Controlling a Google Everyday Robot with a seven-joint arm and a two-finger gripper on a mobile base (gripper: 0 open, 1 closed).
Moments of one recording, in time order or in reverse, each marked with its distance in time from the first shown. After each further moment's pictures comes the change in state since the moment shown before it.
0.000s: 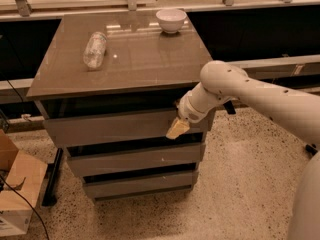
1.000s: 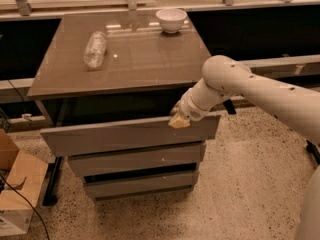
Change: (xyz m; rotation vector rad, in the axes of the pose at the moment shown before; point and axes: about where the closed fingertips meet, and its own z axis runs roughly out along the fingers) arm -0.009 0.009 -0.016 -0.022 -0.001 -0.012
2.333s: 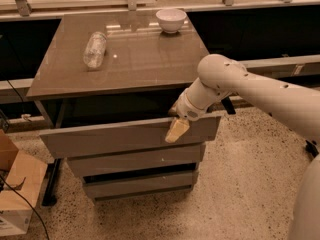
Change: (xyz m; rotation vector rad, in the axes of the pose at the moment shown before) arm -0.002 0.000 -0.003 -0.009 0.022 -0.008
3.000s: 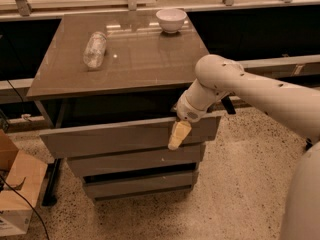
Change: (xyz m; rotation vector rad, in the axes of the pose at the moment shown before) arm 0.010 0.007 0.008 -0.046 0.050 0.006
